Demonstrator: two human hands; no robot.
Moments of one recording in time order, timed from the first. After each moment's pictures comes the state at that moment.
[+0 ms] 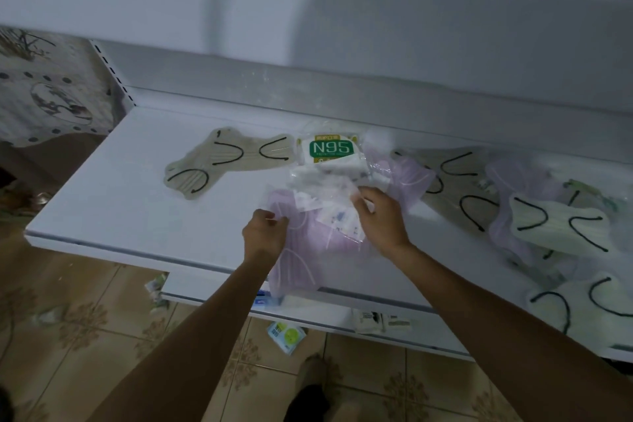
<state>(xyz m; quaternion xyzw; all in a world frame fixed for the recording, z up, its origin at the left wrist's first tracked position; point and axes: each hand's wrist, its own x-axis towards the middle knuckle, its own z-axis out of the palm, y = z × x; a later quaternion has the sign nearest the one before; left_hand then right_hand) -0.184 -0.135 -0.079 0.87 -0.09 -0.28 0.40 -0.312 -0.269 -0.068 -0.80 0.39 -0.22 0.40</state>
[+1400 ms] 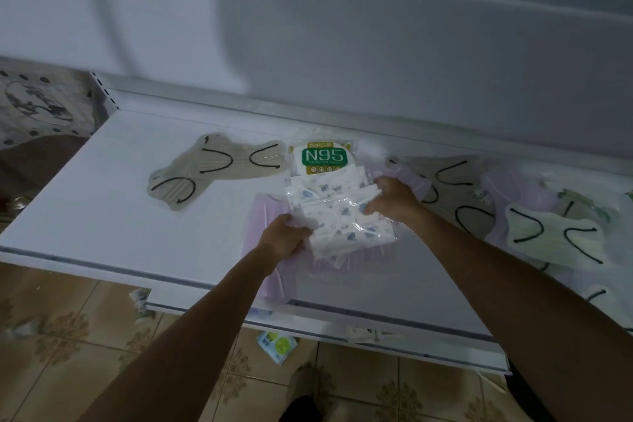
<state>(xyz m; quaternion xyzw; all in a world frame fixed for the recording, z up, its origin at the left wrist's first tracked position) -0.176 -0.175 -0.084 0.77 -0.09 -0.46 0.42 -0.295 -0.354 -0.060 -0.78 0.48 0.04 0.39</state>
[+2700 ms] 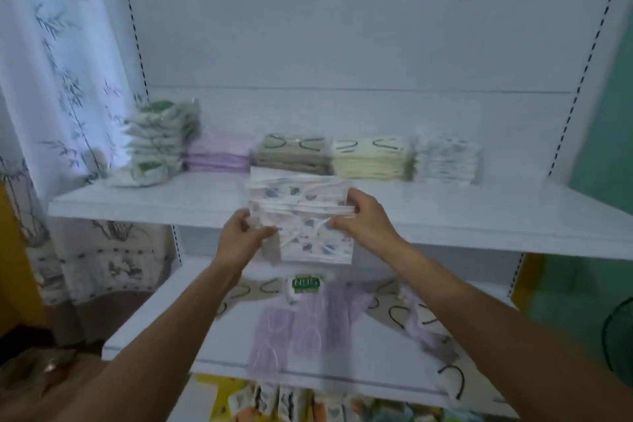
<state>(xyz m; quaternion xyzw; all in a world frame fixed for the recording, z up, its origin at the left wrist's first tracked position) -0.304 -0.011 0.265 0.67 -0.29 -0.14 0.67 -0.455 -0.156 0.289 -0.82 0.21 -0.34 0.41</state>
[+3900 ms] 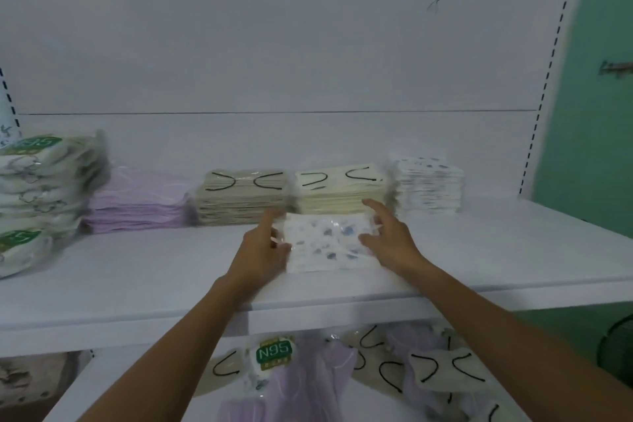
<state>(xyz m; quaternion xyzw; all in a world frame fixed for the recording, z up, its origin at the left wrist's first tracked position) -0.232 -0.178 0.281 0.68 -0.53 -0.11 0.50 -0.421 -0.300 0.284 -0.78 0.38 -0.37 0.34</state>
